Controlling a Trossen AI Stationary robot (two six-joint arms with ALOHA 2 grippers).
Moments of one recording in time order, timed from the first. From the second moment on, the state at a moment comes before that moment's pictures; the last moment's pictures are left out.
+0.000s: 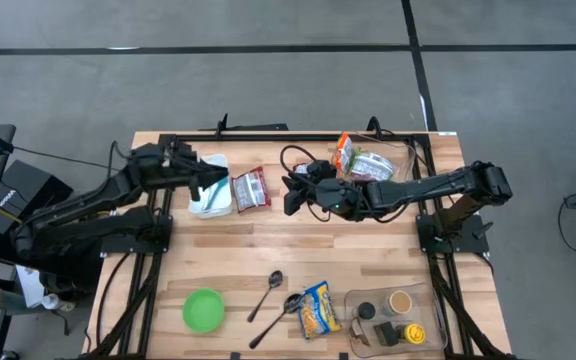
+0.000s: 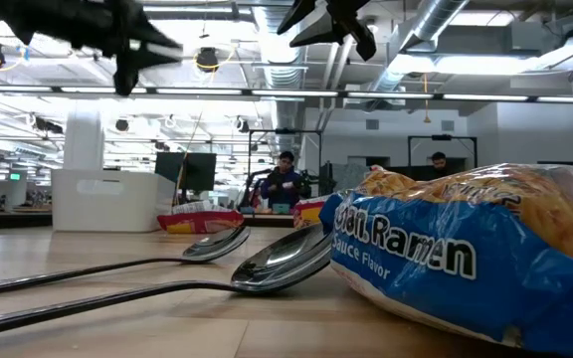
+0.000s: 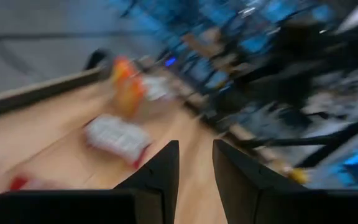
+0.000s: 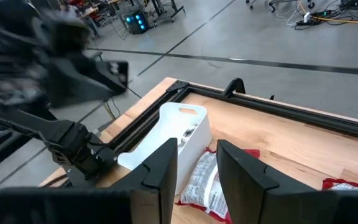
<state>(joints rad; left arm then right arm) 0.51 0.60 0.51 -0.06 0.28 -0.51 0.10 1.60 1.27 -0.06 0.70 0.67</state>
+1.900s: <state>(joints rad) 0.37 0.58 0.51 0.07 0.33 -0.54 0.16 1.60 1.27 -0.75 -0.31 0.82</state>
